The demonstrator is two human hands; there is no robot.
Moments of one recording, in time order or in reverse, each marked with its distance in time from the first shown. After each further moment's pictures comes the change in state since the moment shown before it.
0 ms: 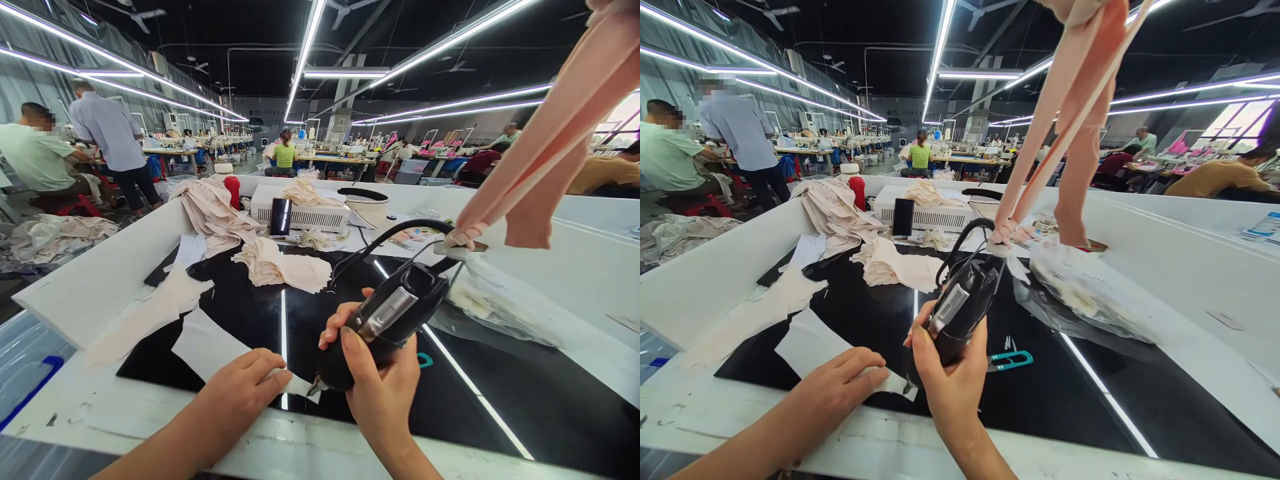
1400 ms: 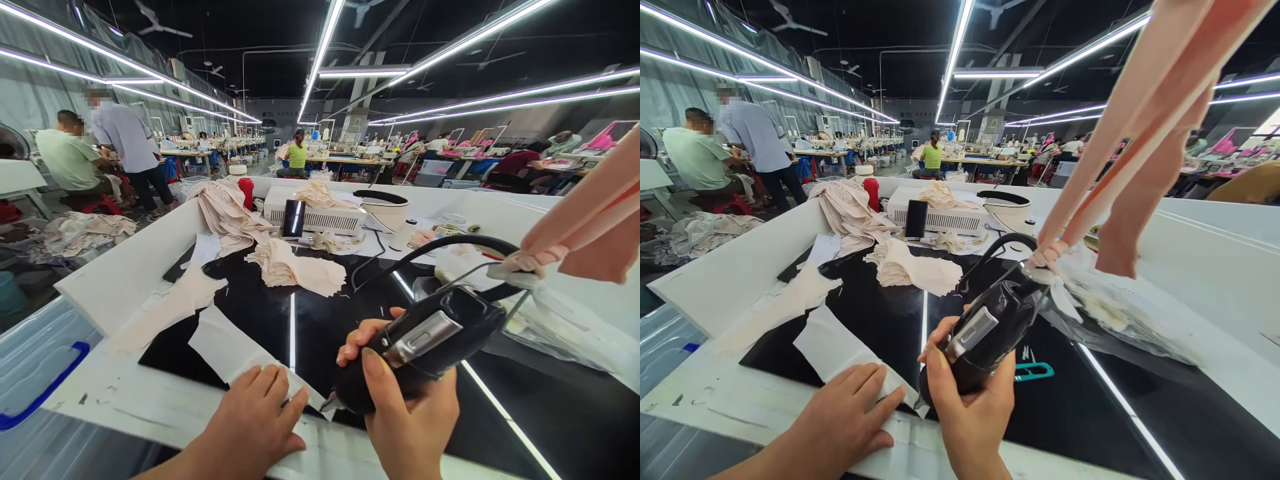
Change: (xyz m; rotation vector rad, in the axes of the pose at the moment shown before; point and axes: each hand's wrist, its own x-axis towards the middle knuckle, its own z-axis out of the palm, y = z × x) left_hand -0.016 0.023 0.023 0.342 -0.004 -0.054; right_hand -0.012 -0.008 -0.002 -0.004 0.052 0.039
